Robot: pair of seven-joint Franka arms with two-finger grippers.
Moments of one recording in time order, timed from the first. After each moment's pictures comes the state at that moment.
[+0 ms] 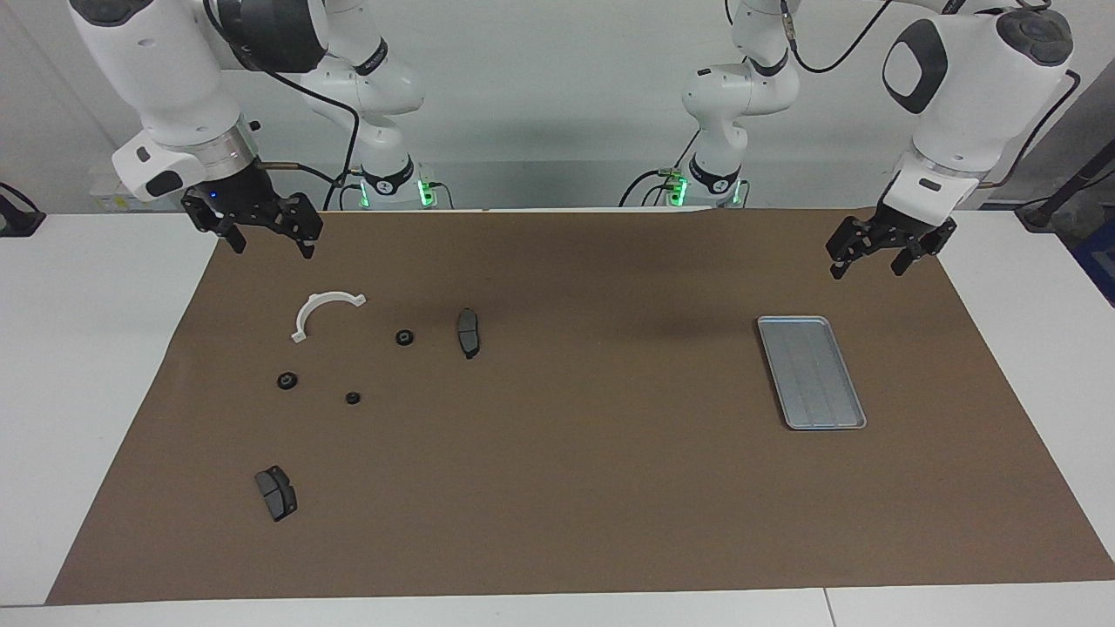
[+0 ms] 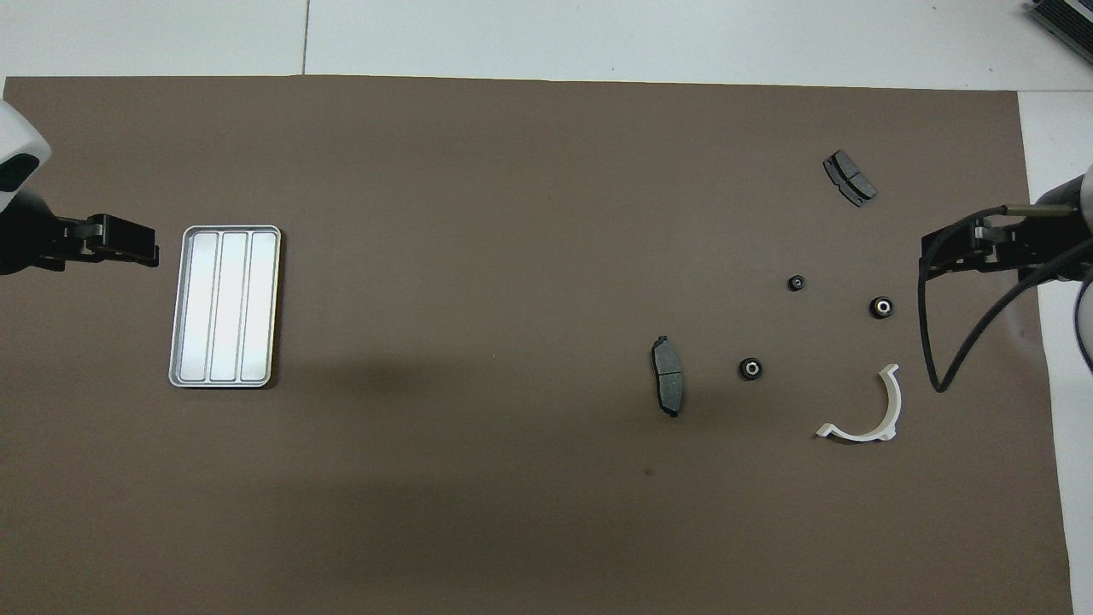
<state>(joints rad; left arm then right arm) 0.03 0.02 -0.07 -1.67 0.00 1.73 -0.02 0.03 0.05 -0.01 -1.53 -0.03 1.54 0.13</state>
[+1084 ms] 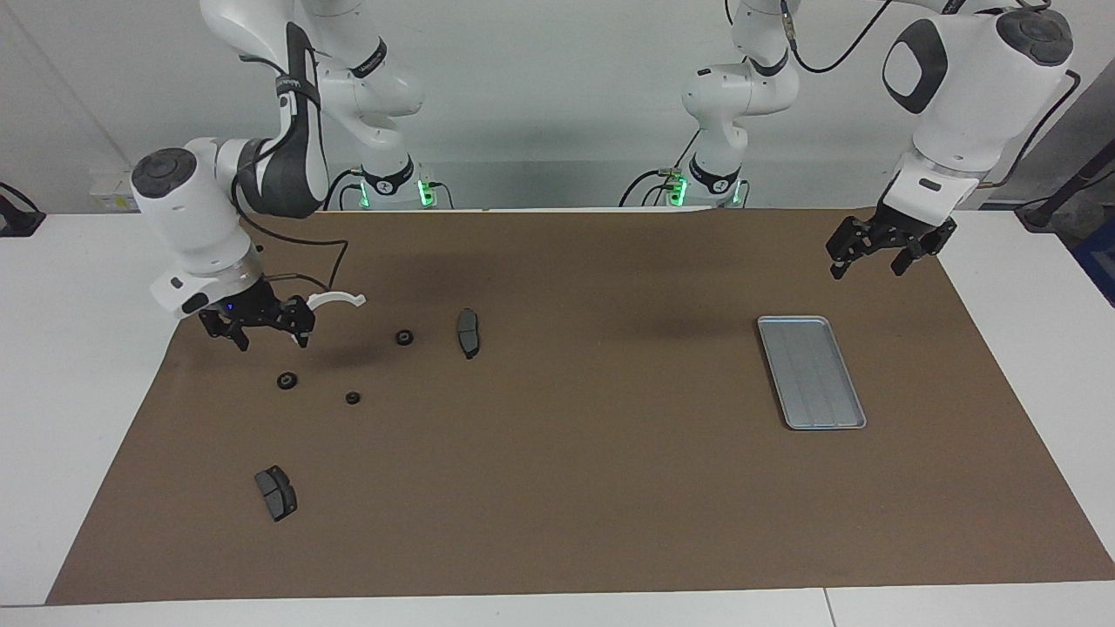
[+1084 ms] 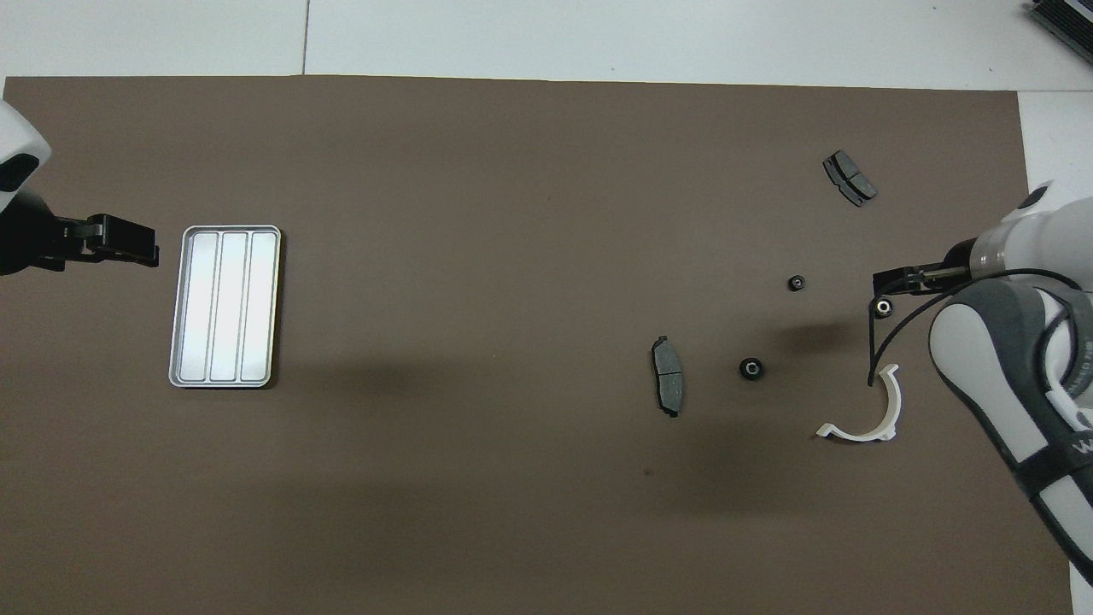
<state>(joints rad) 0.03 0.02 -0.07 -1.67 0.00 1.73 -0.02 -0.11 0.14 -0.02 -2.03 -0.02 2.25 -0.16</state>
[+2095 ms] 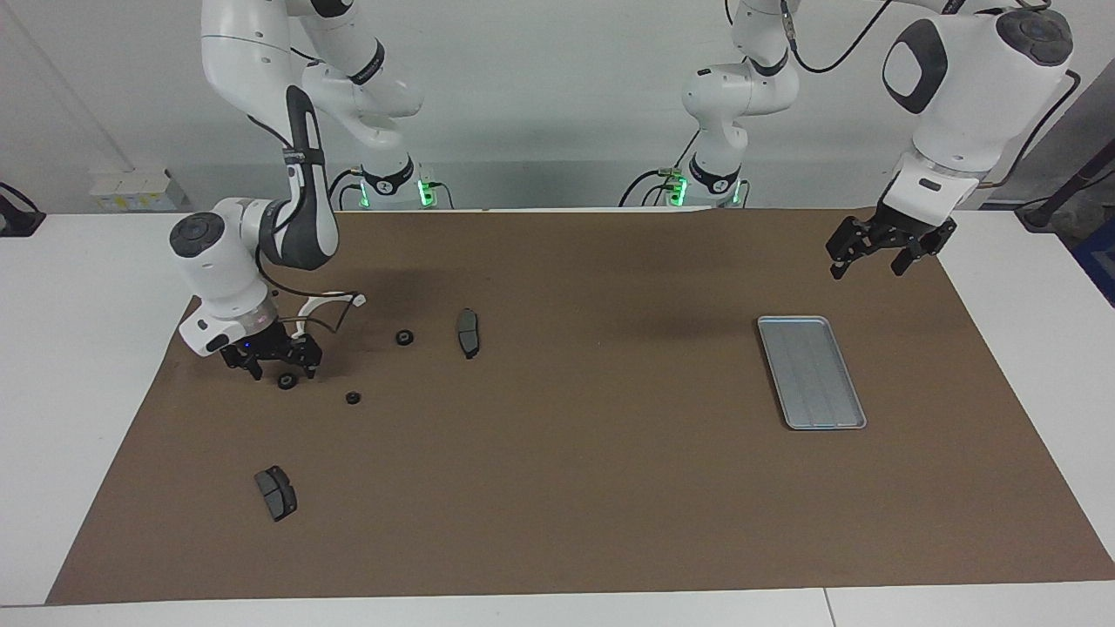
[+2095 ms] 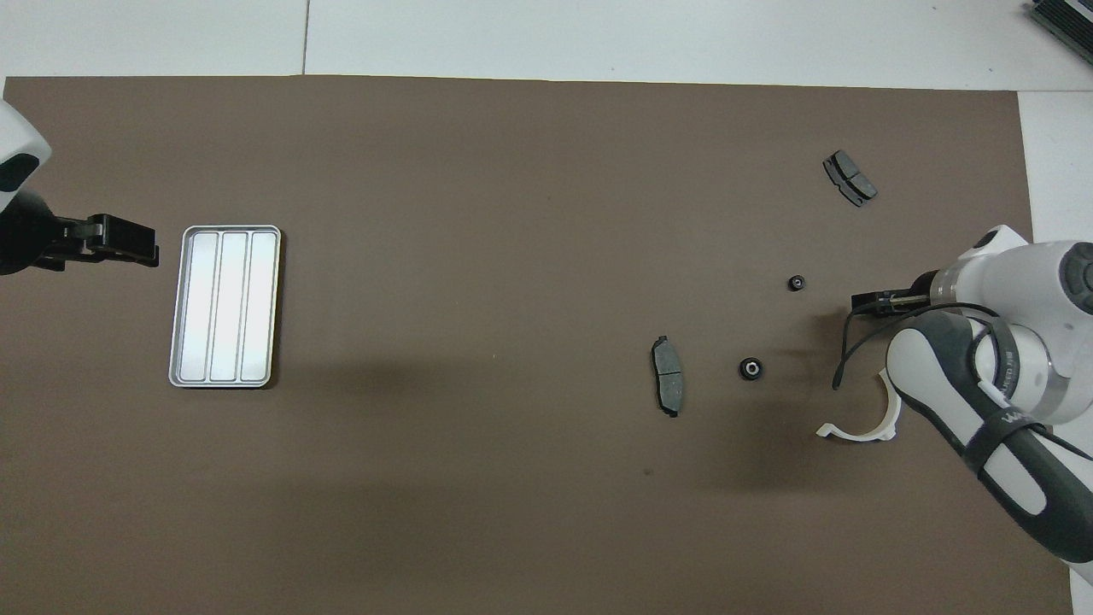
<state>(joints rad) 0.03 0.02 -0.07 -1.67 0.00 1.73 -0.02 -0.16 0.24 -0.02 -2.16 -0.02 2.49 -0.16</state>
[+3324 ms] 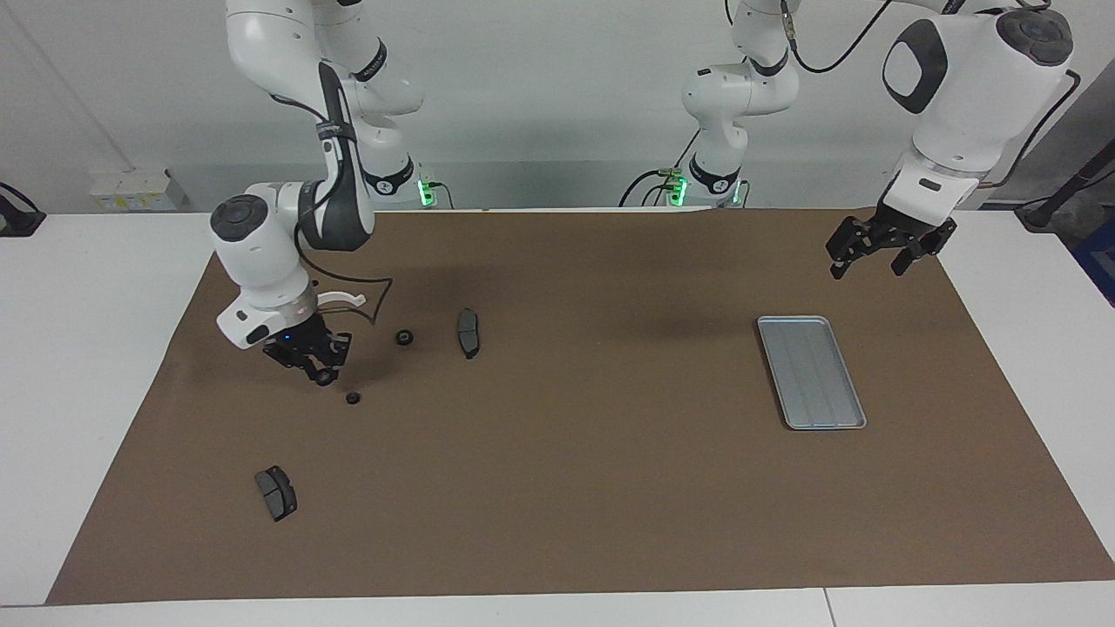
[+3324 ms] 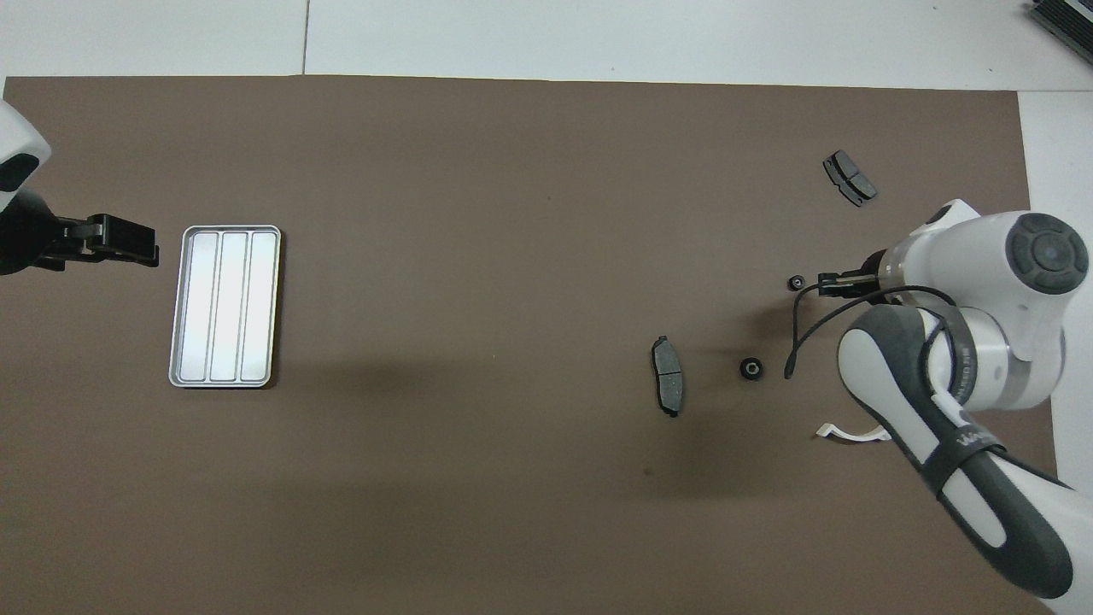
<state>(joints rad) 0.03 0.02 -0.07 -1.67 0.00 1.73 -0.02 0.05 0.18 -0.01 -2.10 -0.02 2.38 0.08</state>
